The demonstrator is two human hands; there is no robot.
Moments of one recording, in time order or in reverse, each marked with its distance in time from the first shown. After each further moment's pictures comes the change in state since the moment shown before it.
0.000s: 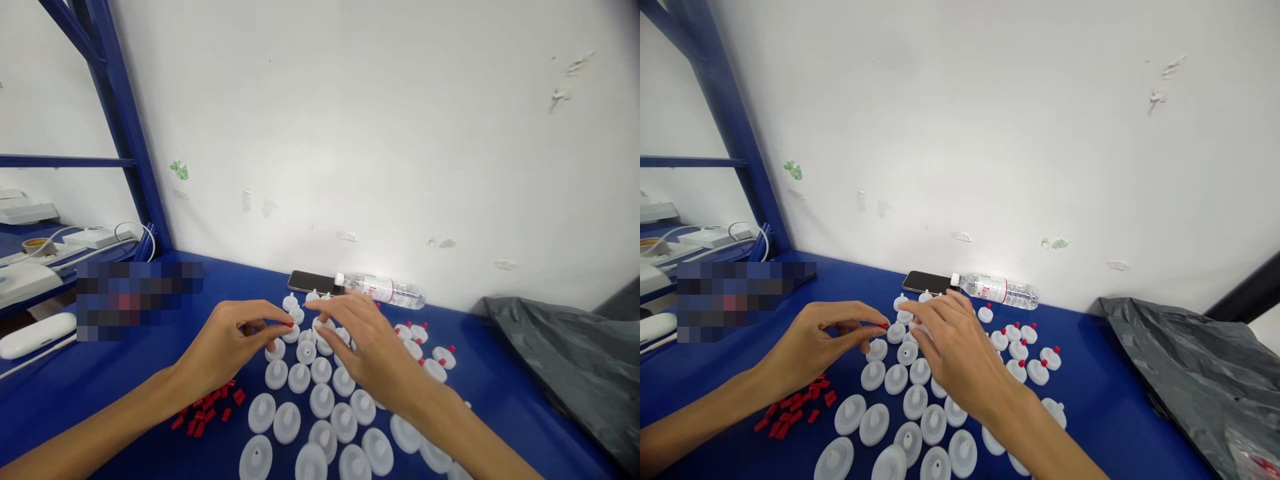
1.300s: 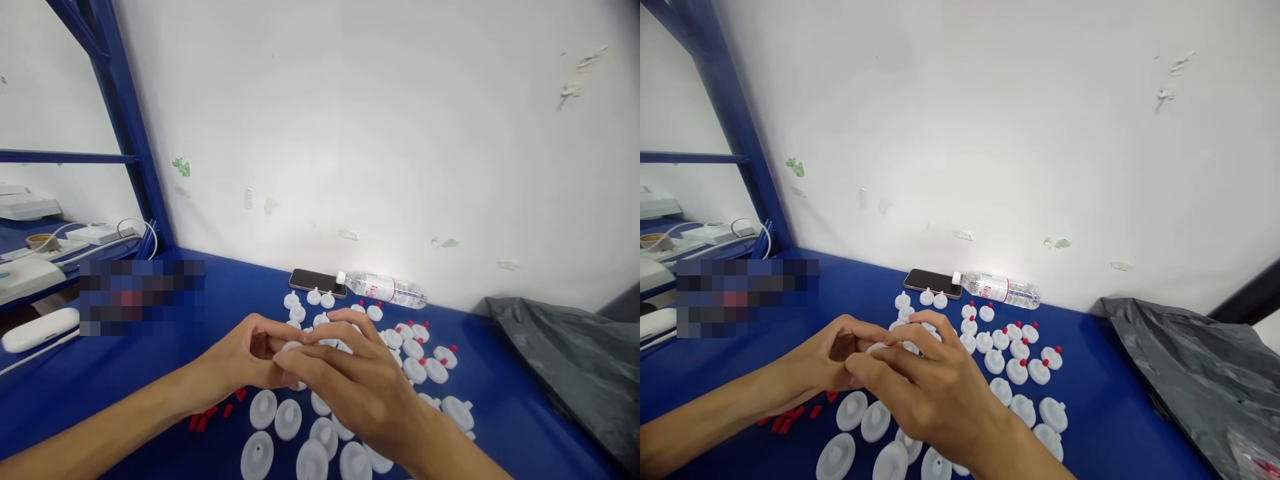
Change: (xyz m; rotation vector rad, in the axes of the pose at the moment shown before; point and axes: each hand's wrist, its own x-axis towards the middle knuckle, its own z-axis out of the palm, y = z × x) left_hand -0.008 0.022 0.009 -0.716 -0.460 -0.470; right_hand 0.000 -0.037 0.005 -0.133 0.326 -0.437
